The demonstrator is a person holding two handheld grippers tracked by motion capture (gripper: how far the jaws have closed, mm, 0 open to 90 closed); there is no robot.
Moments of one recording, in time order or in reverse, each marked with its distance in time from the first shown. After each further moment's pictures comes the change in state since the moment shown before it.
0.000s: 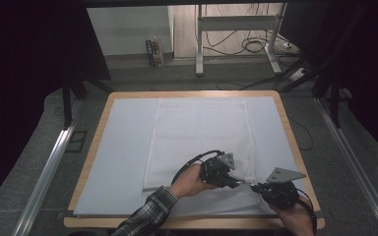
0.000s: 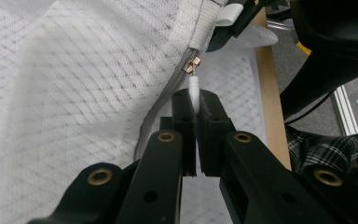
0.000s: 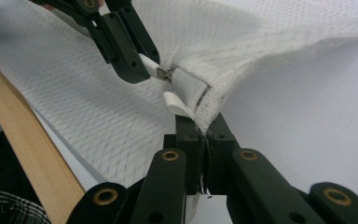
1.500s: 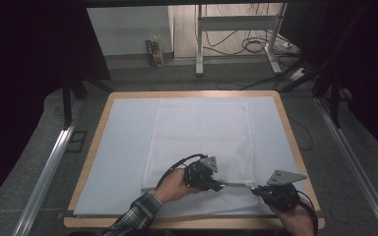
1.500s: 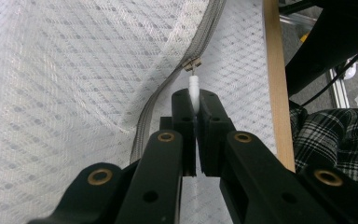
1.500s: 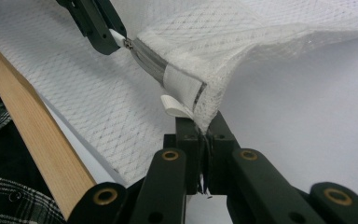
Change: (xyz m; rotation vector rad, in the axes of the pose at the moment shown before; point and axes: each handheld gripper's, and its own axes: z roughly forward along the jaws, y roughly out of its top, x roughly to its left) left arm -0.001 -0.043 -0.020 0.029 0.010 -0.064; right arm 0.002 -0.005 -0.001 0.015 0.022 -0.004
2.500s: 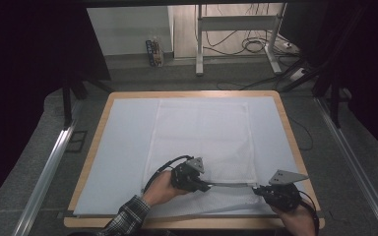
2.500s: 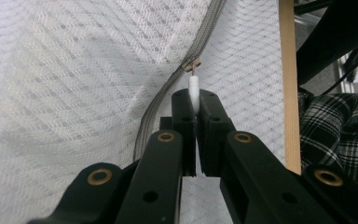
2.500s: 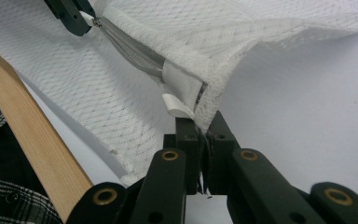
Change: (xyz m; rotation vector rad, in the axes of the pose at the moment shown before) left arm -0.002 -0.031 -0.020 0.013 0.054 -0.055; right arm -0.003 -0.004 -0.001 0.001 -0.011 0.025
